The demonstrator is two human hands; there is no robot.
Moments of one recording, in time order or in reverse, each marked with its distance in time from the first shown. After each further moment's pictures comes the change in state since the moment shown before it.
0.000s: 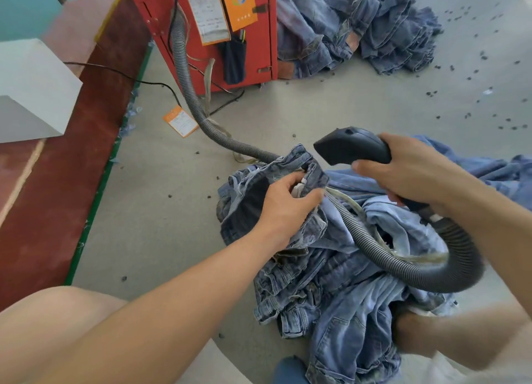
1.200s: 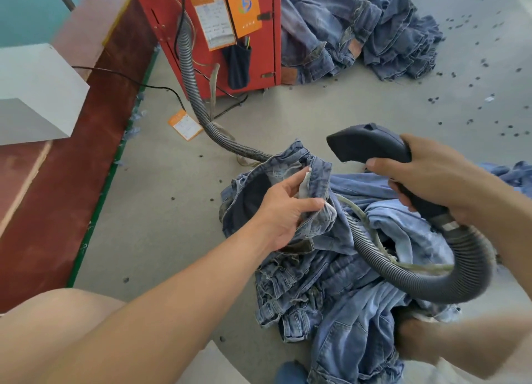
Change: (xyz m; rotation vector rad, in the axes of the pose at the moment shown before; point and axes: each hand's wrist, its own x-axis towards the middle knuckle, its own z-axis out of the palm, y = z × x) left_hand -0.001 0.022 -0.010 -0.475 -0.190 -0.266; right_hand -0.006 0.011 -0.012 0.214 -0.026 0.039
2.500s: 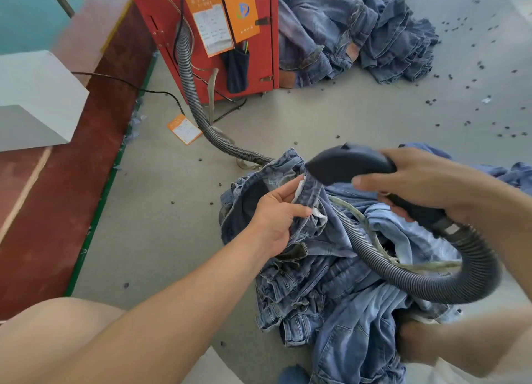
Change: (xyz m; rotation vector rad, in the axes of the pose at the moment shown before) left_hand -0.001 -0.004 -0.007 -0.014 0.073 -0.014; right_hand 0.006 -0.003 0.000 0.040 -0.284 0.045
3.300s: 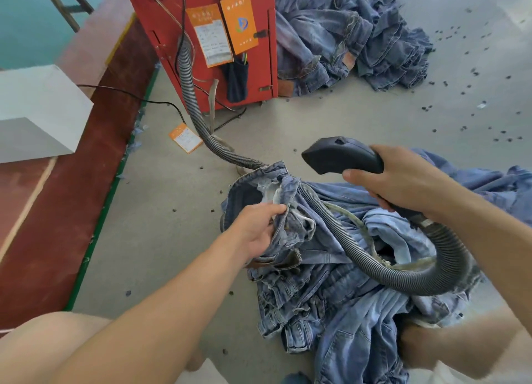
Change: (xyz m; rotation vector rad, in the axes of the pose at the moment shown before) left_hand 0.000 0.013 -0.030 0.098 0.153 -0.182; right_hand 0.014 0.004 0.009 -0.170 0.256 -0.174
